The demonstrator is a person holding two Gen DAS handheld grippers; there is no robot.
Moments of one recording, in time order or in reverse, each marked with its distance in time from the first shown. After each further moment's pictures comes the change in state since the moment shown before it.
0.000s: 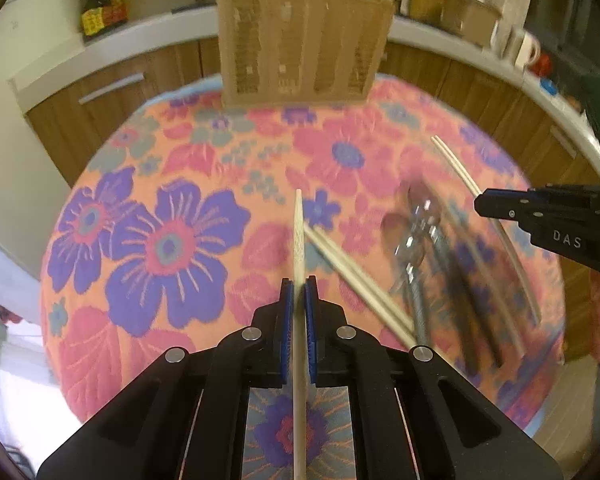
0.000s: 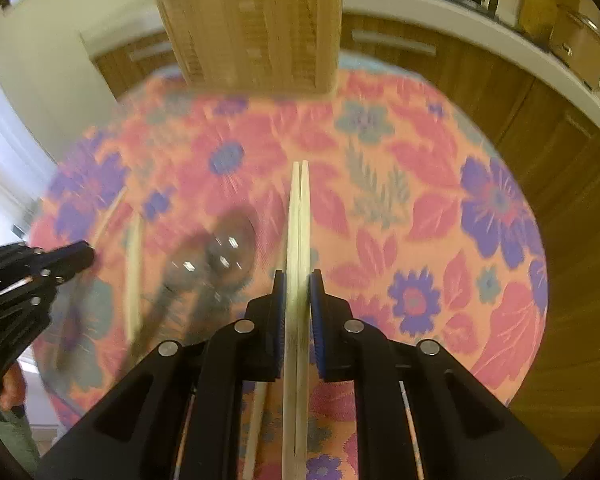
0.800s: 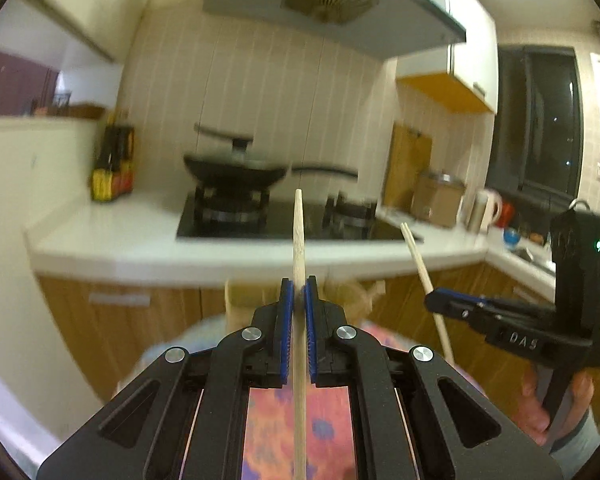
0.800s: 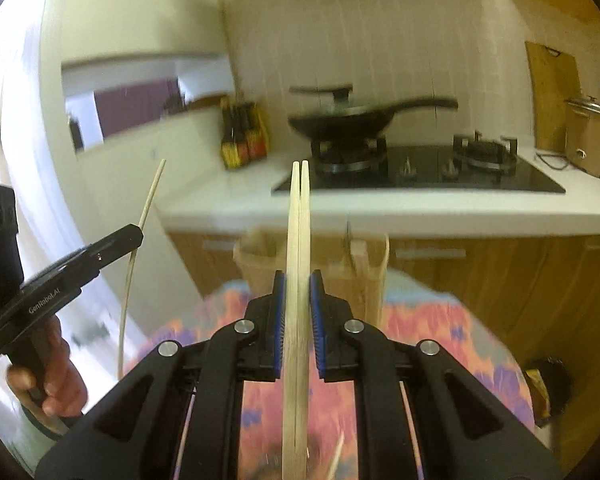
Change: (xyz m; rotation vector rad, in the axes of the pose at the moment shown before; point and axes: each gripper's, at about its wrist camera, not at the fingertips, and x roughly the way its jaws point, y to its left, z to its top) left arm -0.127 0.009 0.142 -0.017 -0.661 -0.098; right arm -0.115 -0.002 0.113 0.015 -0.579 0.220
